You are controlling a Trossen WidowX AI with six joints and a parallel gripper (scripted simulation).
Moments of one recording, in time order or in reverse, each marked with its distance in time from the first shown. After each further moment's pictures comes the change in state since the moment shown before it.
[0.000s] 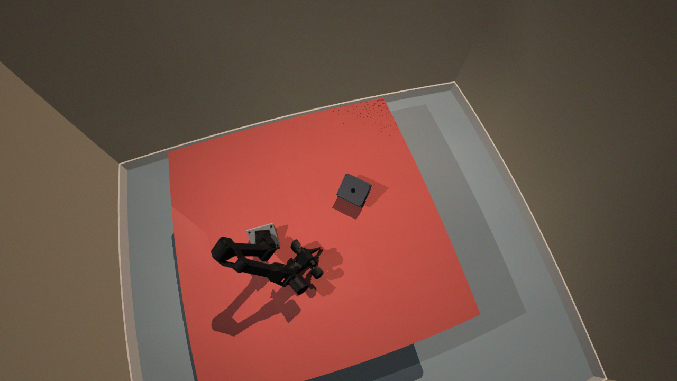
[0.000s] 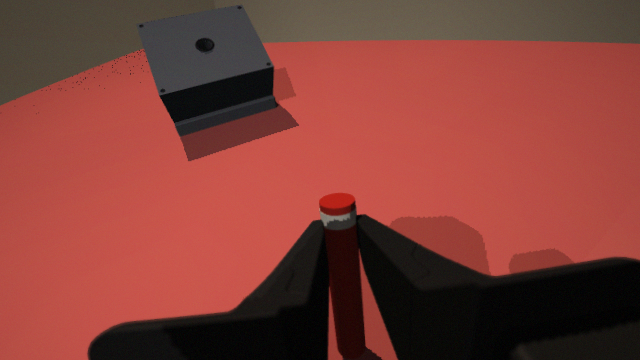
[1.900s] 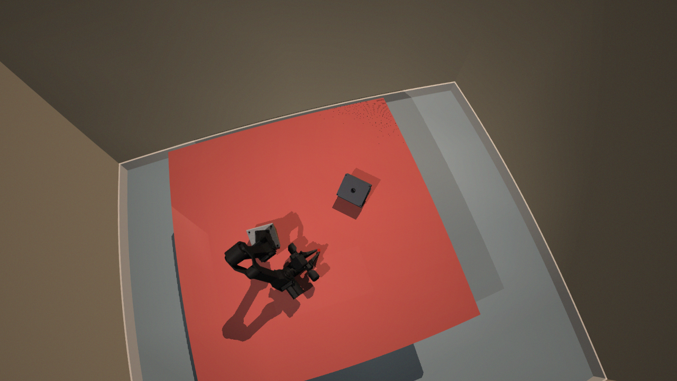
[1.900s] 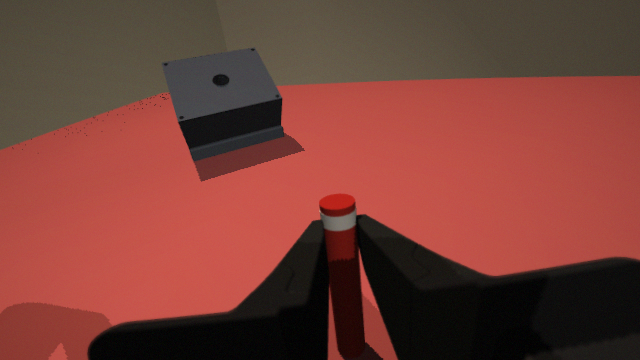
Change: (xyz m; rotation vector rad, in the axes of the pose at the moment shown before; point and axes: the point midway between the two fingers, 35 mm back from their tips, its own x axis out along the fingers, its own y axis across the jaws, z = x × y) arm -0.013 0.002 -0.012 0.005 -0.157 0.006
